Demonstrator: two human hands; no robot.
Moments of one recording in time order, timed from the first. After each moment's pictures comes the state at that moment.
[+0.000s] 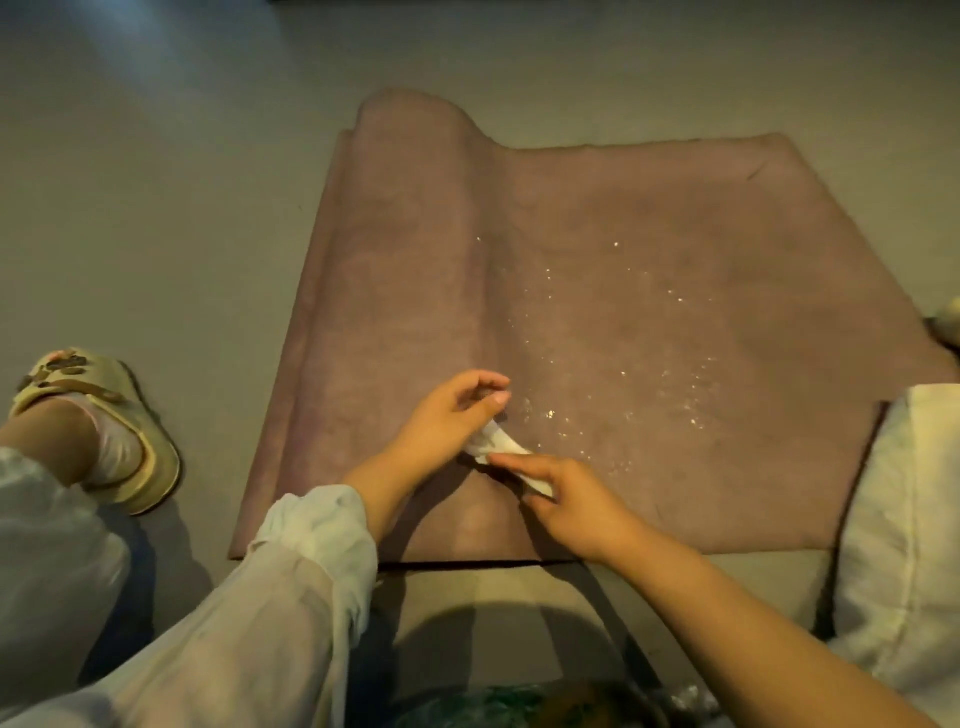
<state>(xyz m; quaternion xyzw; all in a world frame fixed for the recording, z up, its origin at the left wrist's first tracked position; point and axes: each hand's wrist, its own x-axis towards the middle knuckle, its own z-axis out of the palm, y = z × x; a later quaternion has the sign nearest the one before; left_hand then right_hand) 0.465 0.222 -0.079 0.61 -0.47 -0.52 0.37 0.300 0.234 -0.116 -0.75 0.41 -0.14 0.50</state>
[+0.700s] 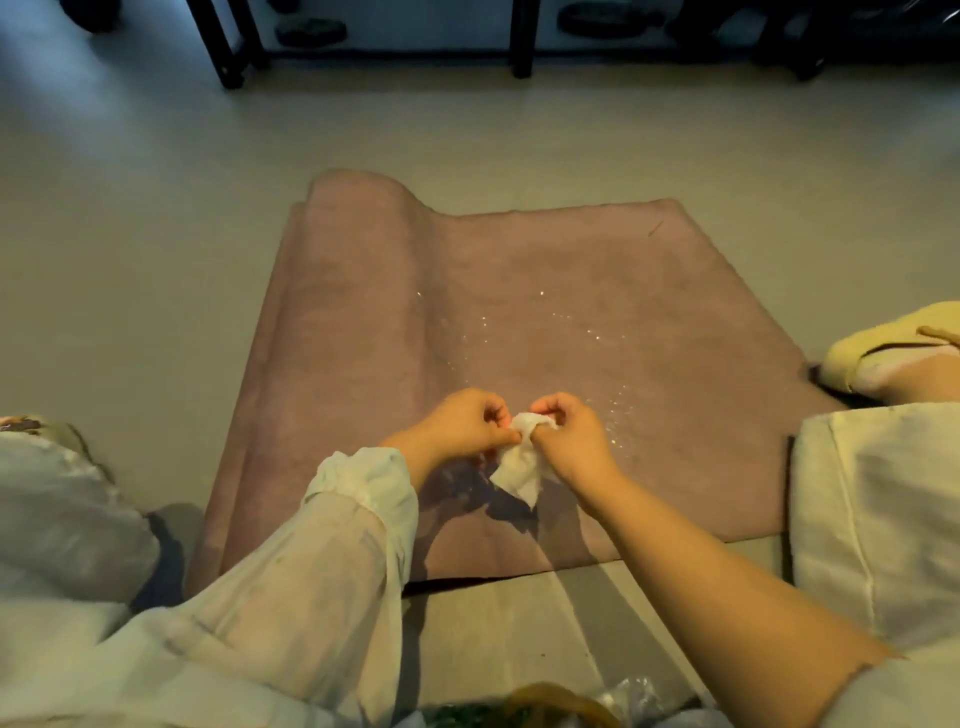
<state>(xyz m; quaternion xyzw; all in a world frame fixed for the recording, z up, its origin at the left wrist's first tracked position) 0.405 0.186 -0.043 0.61 -0.63 -0.45 0.14 0.267 0.196 -0.054 -0.52 0.63 -0.31 0.48</state>
